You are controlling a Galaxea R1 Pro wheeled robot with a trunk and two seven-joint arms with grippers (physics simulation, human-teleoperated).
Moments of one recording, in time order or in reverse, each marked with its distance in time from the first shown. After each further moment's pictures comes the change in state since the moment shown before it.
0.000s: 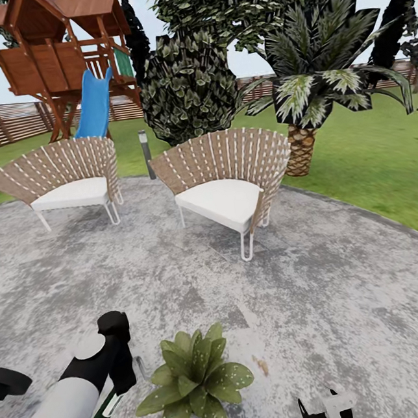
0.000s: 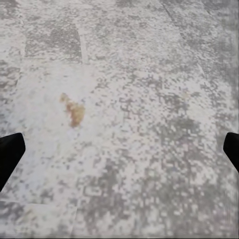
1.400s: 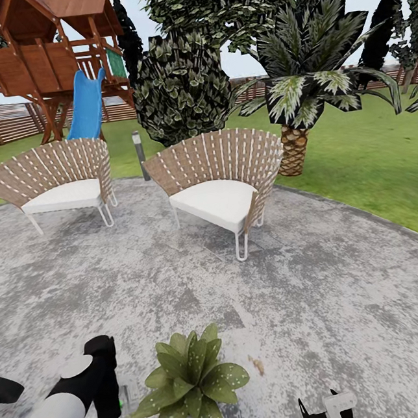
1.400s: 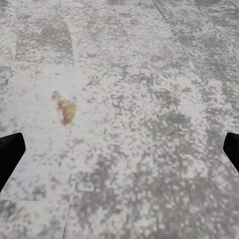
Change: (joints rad) left arm 0.032 0.056 0.040 0.180 0.074 -0.143 0.107; right arm 0.000 -0.001 0.000 0.000 0.000 0.000 0.000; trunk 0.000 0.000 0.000
